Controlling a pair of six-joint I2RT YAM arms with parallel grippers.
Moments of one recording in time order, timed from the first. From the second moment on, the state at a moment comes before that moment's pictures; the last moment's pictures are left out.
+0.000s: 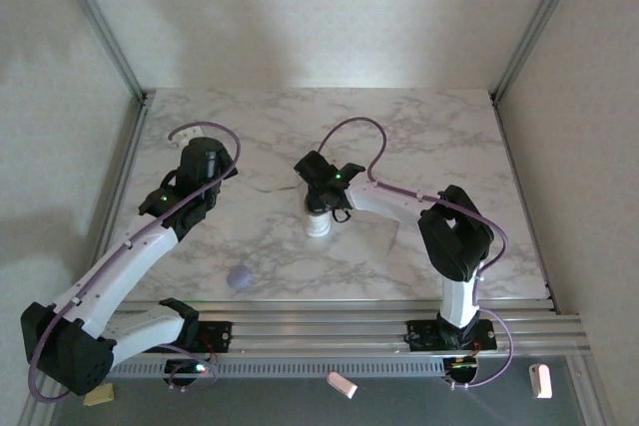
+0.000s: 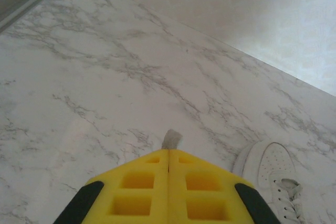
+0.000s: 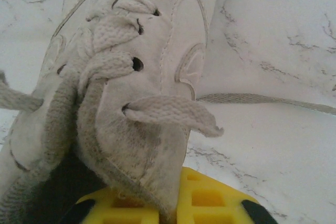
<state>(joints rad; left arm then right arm) -0.40 1.08 0.96 -0.41 -0.49 -0.64 0.87 1.88 1.37 -0.65 0.29 0.63</state>
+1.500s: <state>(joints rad) -0.37 1.05 0.96 -0.21 -0.09 -0.58 0.45 1.60 0.84 -0.58 0.15 0.62</state>
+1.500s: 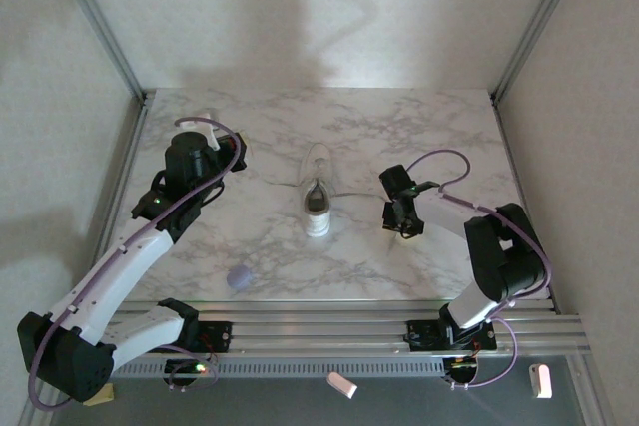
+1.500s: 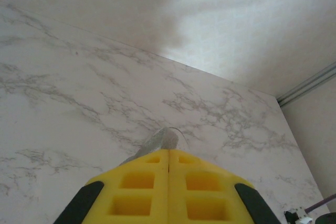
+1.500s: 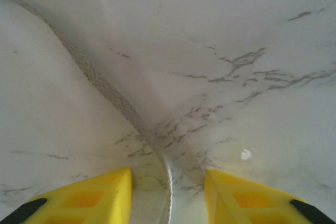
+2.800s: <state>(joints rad) -0.28 1.04 1.00 -0.25 -0.19 -0.64 0.68 1.42 1.71 -0.70 -0.03 0.32</state>
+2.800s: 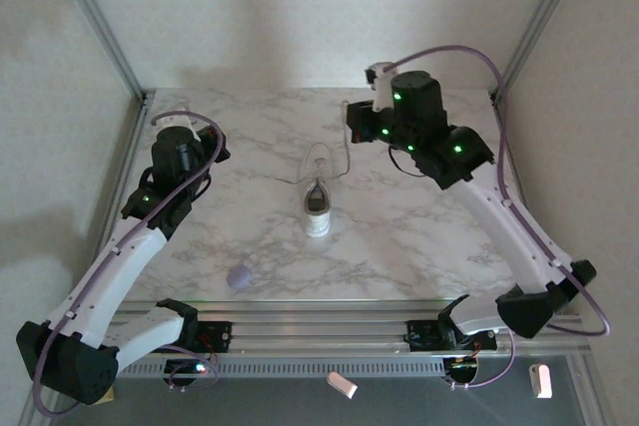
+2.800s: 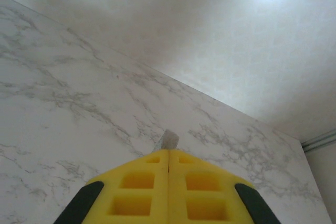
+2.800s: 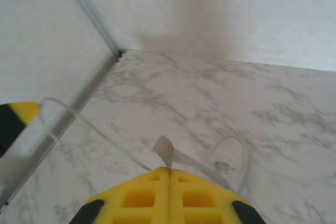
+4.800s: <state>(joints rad) -0.08 1.08 0.98 -0.24 0.10 -0.66 0.97 2.14 1.88 -0.59 -0.15 0.39</state>
